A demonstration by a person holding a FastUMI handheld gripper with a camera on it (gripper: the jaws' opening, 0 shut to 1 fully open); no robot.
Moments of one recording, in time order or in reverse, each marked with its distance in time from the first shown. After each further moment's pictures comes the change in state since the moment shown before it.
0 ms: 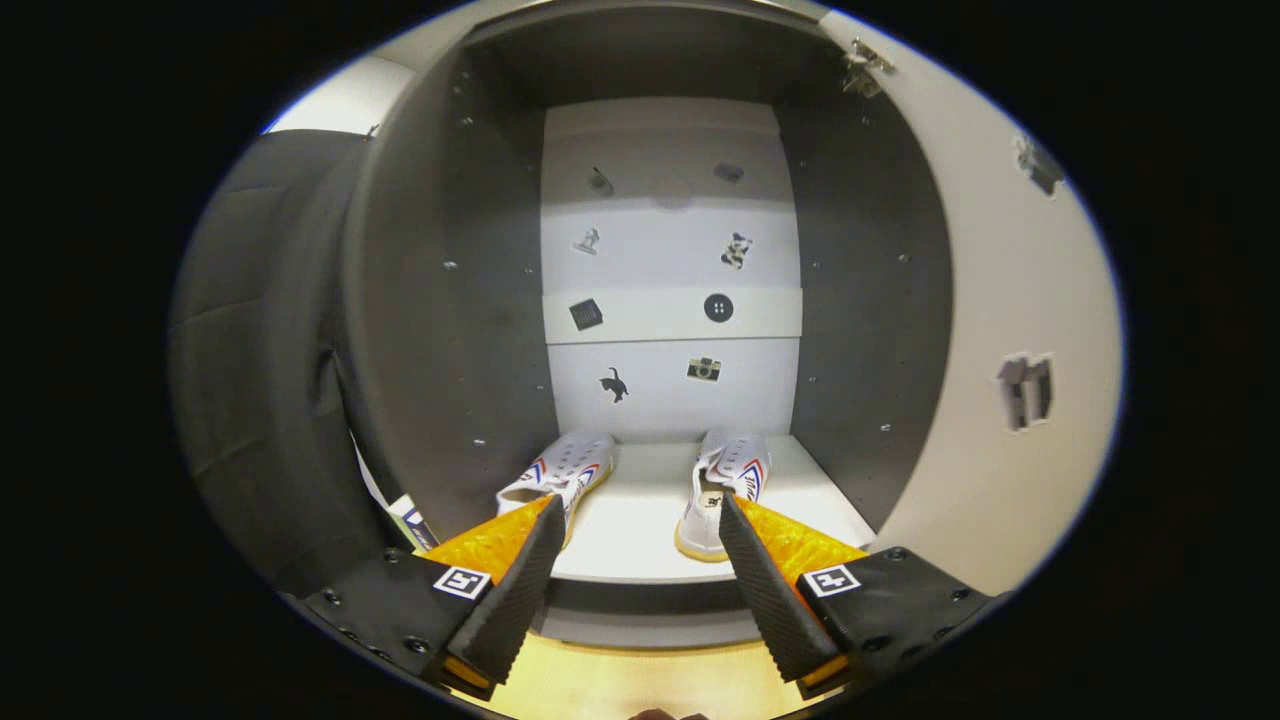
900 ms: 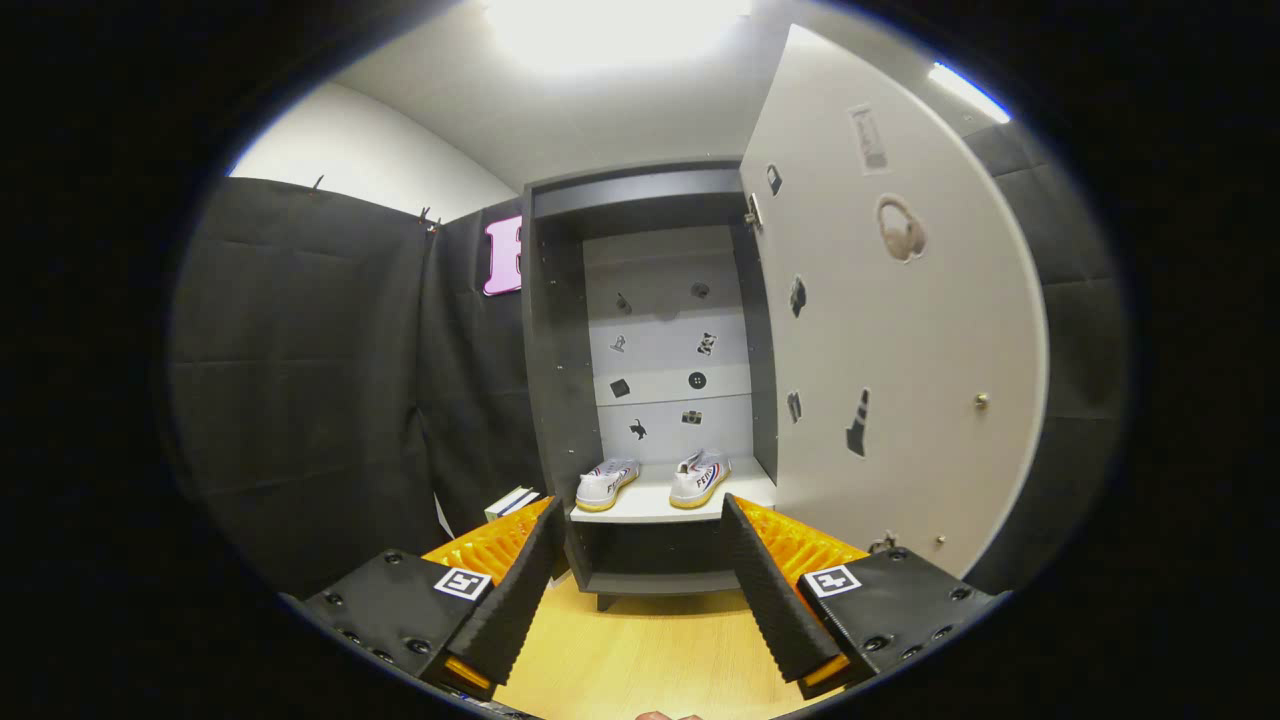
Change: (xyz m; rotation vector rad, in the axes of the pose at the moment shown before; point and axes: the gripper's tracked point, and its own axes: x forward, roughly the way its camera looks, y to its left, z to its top) arm -0.283 -0.035 0.003 0.057 -0.215 0.078
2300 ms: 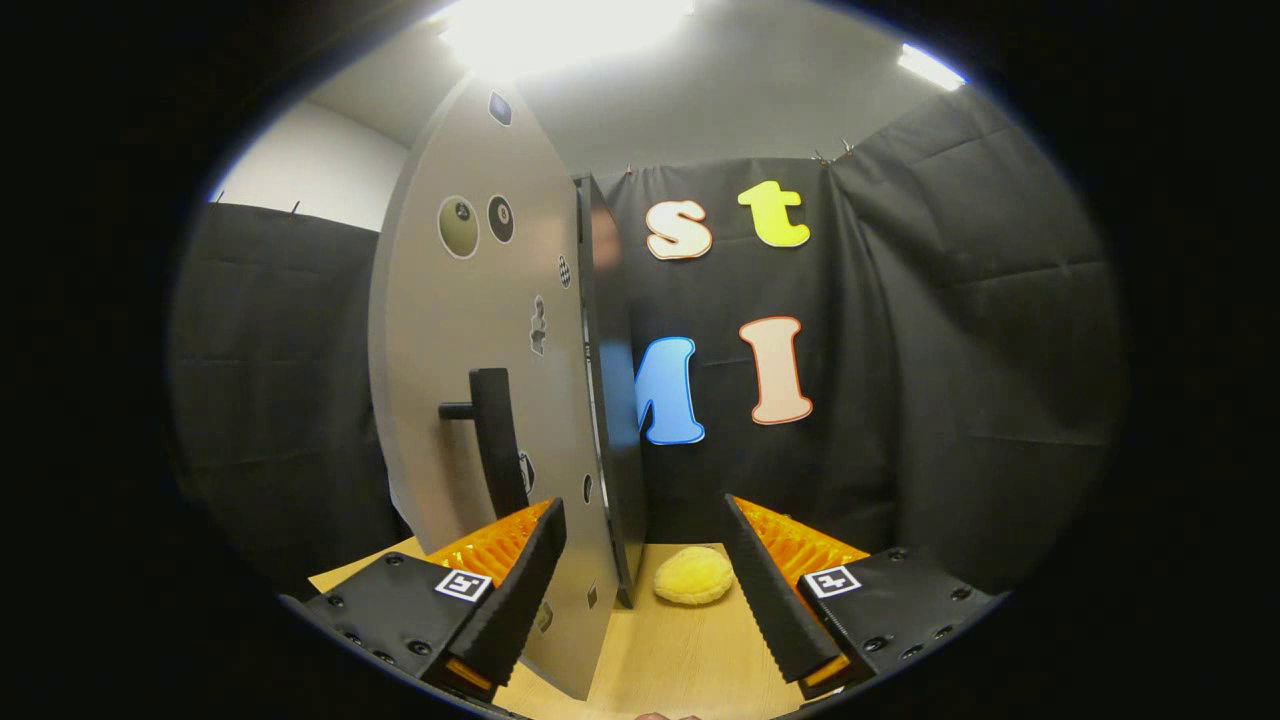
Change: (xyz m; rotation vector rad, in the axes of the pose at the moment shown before) arm -0.018 -0.277 0.004 0.001 0.019 0.011
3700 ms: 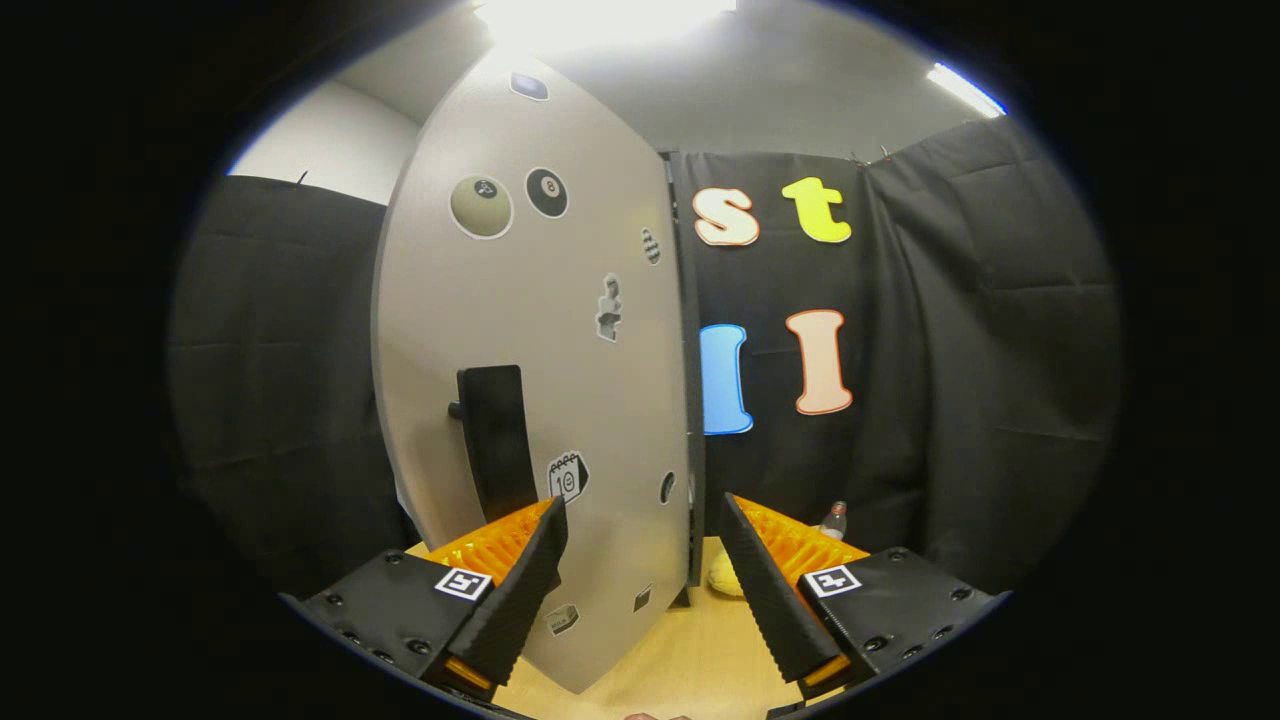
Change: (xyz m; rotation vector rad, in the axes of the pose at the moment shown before) arm 0.033 0.163 -0.012 -0.033 0.041 -0.022
